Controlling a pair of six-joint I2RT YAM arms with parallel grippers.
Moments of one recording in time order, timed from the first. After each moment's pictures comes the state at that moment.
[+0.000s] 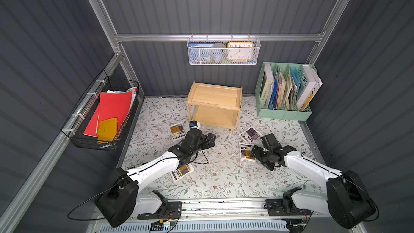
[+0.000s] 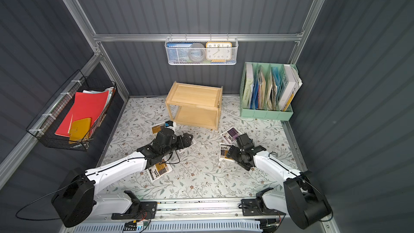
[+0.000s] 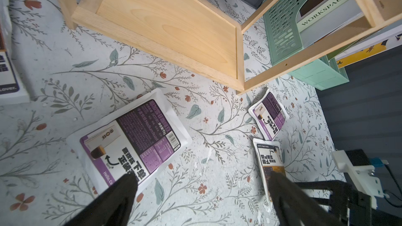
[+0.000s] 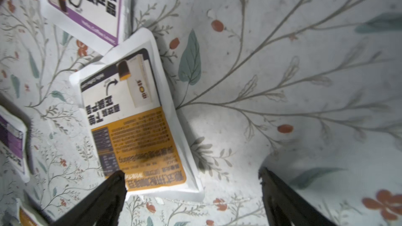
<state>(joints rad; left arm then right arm) -0.63 1.31 0.71 0.00 -0.08 -0.72 0.35 1.29 0.59 -0.50 -0.08 0.91</state>
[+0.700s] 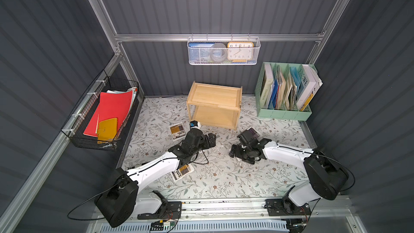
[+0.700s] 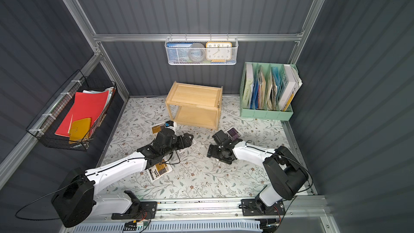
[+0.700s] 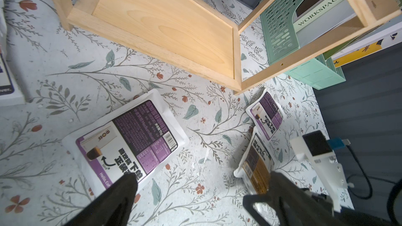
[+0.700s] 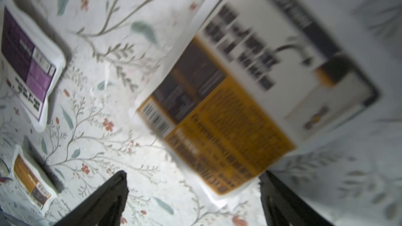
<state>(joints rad) -0.64 1.30 0.71 0.01 -0.08 -0.72 0.71 1.56 0.83 -0.42 -0.10 0.93</state>
